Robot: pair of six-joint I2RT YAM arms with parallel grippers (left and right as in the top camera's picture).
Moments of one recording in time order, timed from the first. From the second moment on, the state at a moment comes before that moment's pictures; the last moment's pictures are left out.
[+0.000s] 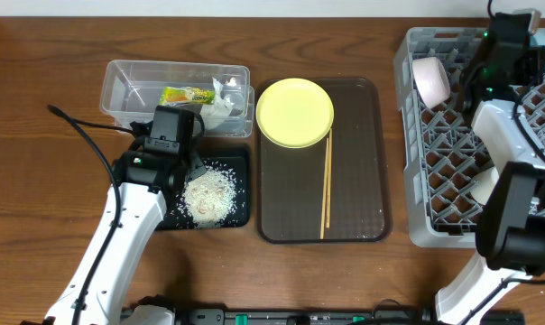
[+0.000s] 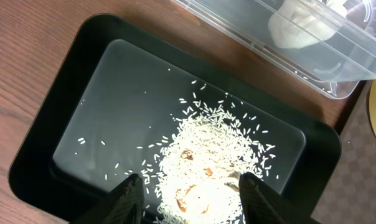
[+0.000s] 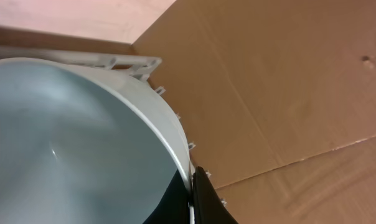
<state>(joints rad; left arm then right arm) -0.18 1.31 1.00 -0.87 -0.22 -0.67 -0.14 1.96 1.37 0.22 0.92 -0.53</state>
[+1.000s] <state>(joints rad) -0.18 1.31 1.00 -0.87 -0.22 -0.67 -0.05 1.99 1.37 -0.06 0.96 -0.33</state>
